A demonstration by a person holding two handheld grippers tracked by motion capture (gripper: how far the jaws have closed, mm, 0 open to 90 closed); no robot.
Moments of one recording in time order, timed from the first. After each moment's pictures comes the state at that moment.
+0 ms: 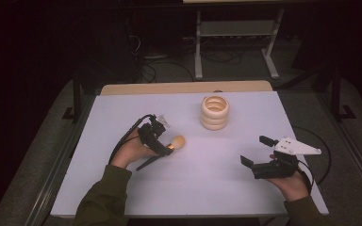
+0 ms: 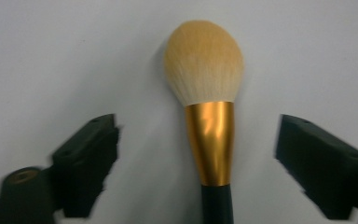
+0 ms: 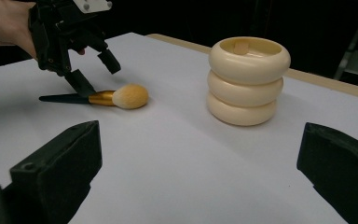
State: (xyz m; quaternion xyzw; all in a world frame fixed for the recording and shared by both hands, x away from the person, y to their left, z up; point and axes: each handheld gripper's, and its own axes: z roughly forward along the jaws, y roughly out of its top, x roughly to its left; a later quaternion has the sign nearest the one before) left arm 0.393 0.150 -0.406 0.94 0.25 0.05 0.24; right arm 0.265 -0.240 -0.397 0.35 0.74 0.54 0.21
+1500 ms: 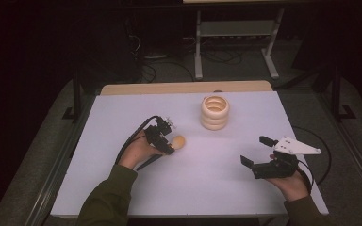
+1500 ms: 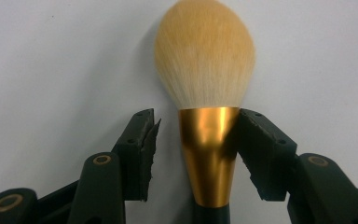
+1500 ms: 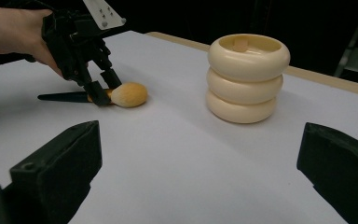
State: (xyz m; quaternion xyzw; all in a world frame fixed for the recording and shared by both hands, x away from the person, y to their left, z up) left arm 0.404 0.132 -0.420 0.94 0.28 0.02 0.19; right arm 0.265 -0.240 -0.398 0.35 0.74 0.54 0.21
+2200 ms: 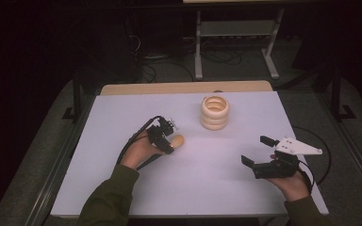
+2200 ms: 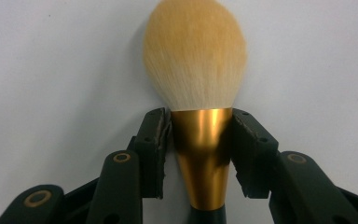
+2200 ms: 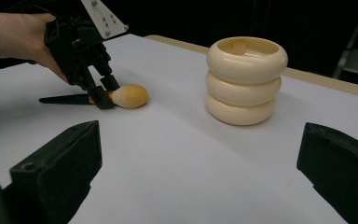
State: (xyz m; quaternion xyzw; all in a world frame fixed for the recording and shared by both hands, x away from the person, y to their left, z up) left arm 0.403 0.125 -0.420 0.95 0.27 0.03 0.16; right arm 0.265 -0.242 -0.397 0.35 0.73 0.54 0.21
